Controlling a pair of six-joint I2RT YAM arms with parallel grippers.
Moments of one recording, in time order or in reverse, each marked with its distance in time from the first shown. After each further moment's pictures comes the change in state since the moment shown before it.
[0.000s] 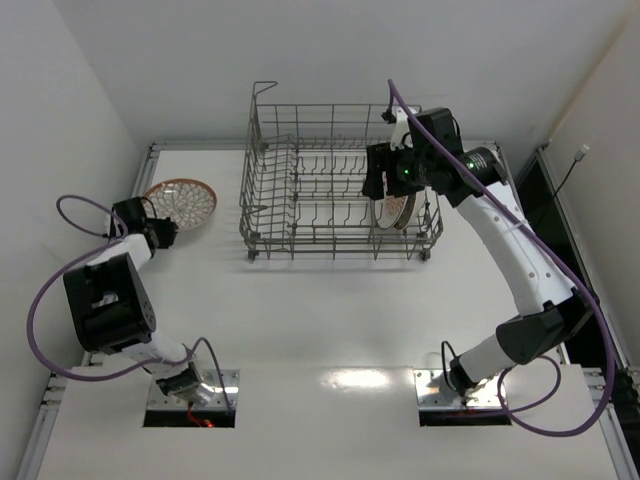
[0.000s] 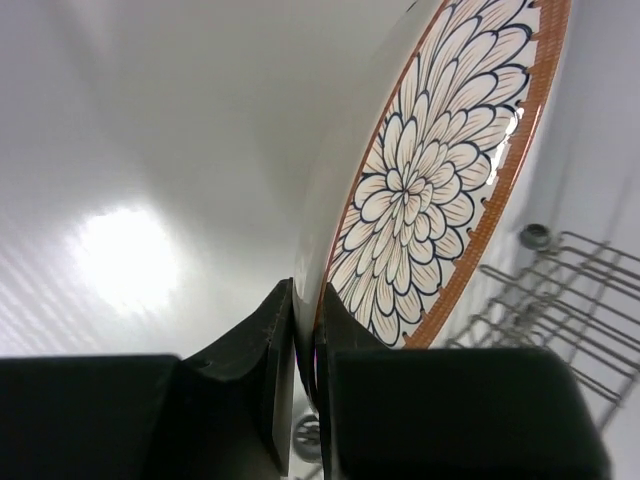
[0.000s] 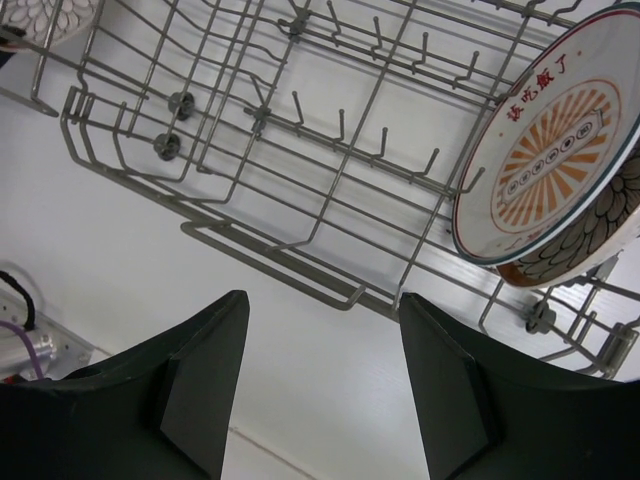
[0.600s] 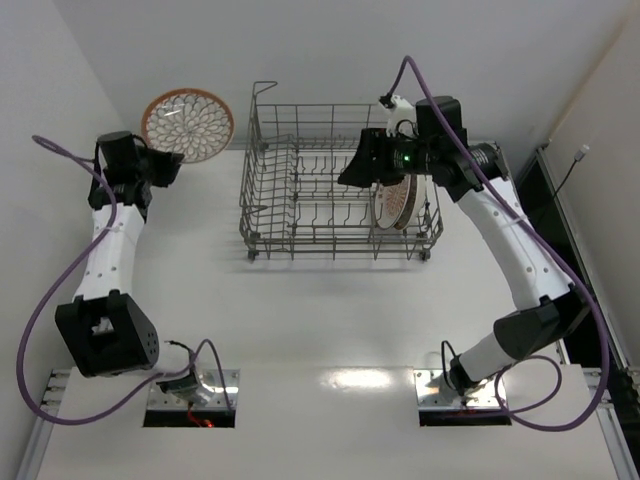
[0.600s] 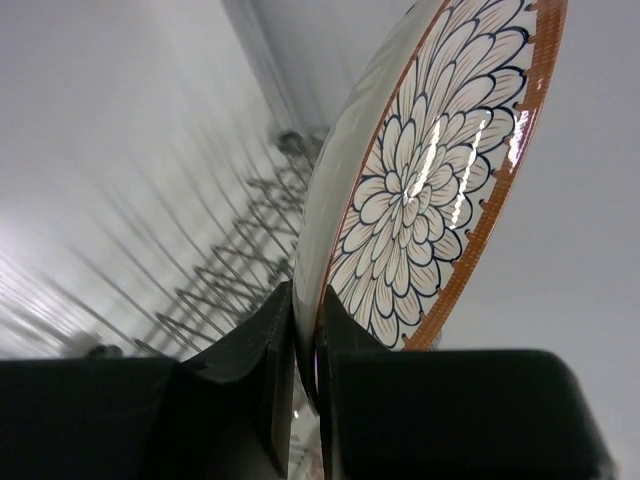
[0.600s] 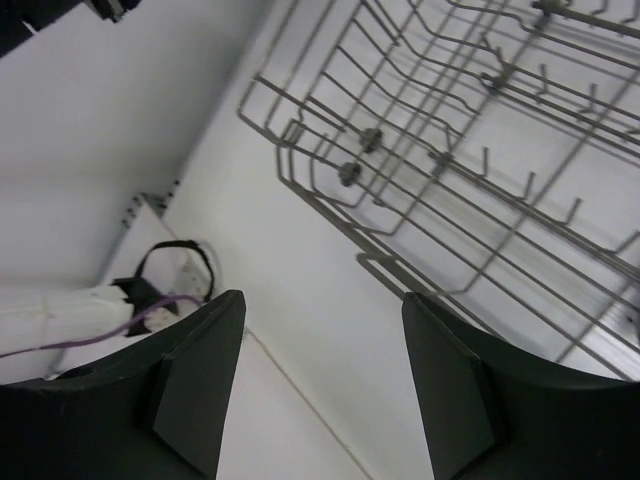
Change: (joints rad) left arm -0.138 -0.148 0.454 -0.271 0.060 -0.002; right arm -0.036 0.016 0.012 0.145 -0.371 0.130
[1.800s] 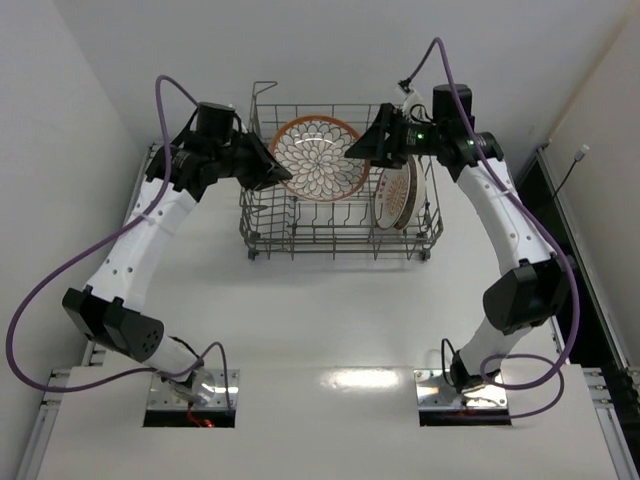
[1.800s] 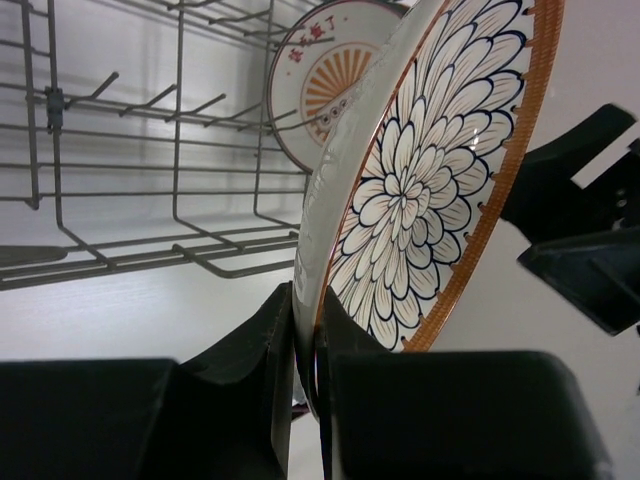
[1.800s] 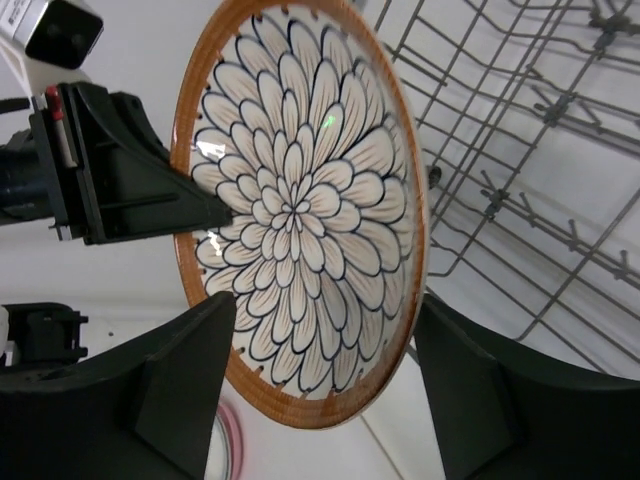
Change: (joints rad) left arm -0.583 0.094 0.488 -0.556 0.196 0.254; right arm -0.169 0.156 0.007 0.235 -0.348 0.232
